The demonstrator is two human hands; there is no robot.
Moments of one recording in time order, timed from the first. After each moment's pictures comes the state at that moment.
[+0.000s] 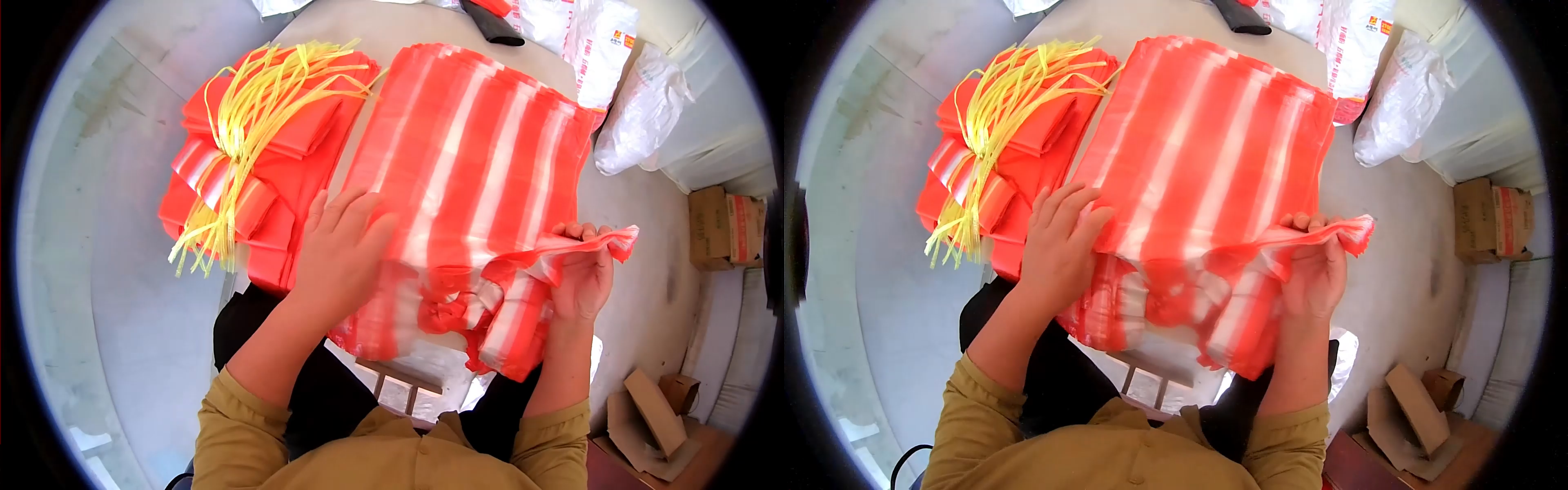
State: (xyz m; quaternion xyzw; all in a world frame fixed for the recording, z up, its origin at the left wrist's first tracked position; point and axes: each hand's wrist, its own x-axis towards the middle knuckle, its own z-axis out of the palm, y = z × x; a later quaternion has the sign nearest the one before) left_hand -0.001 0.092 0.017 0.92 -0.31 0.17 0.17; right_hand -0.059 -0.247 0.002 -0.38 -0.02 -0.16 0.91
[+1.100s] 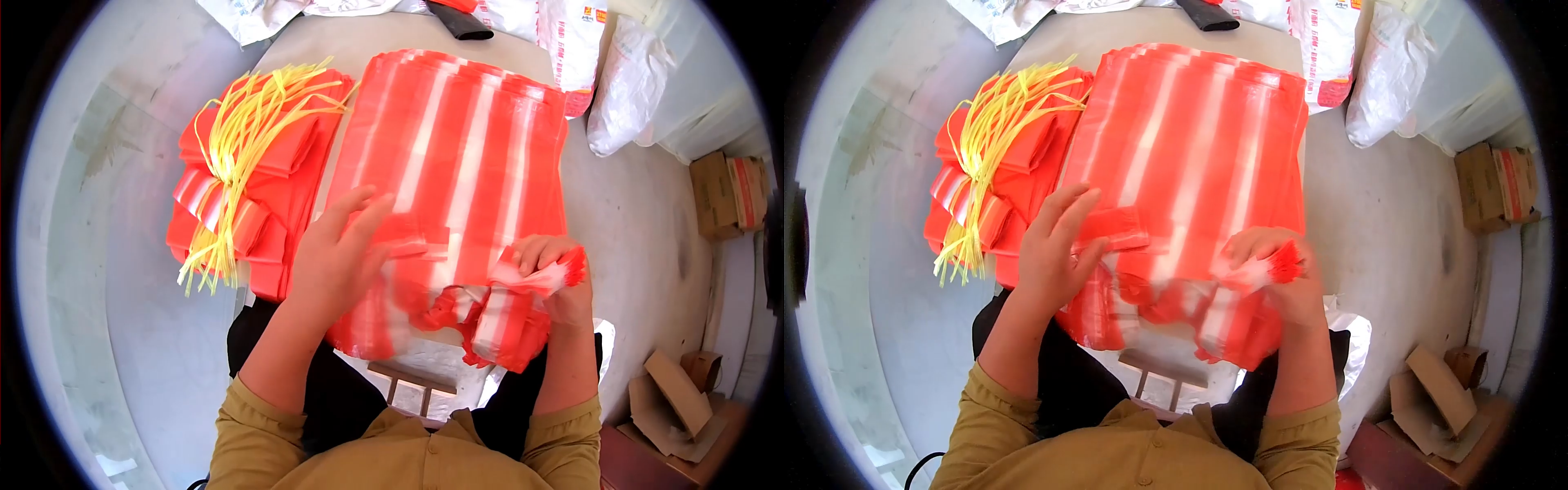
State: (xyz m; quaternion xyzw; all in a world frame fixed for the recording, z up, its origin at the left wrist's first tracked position) left_hand 0.001 0.068 0.041 0.87 -0.32 0.16 0.34; right_hand -0.080 -0.250 0.000 -0.57 -0.14 -0.06 0.81
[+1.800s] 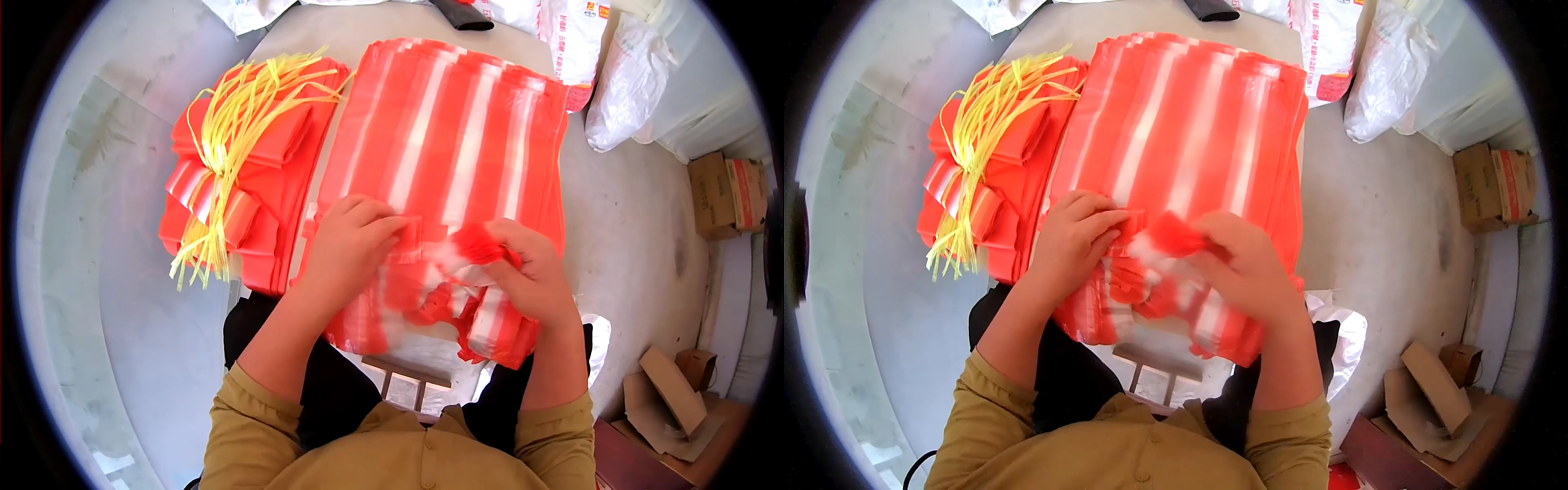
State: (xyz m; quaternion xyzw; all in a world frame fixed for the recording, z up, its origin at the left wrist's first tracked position) left_hand 0.016 0.059 0.005 0.87 -0.38 0.09 0.31; right_hand -0.068 -0.211 0.038 -0.79 -0.10 0.00 0.60
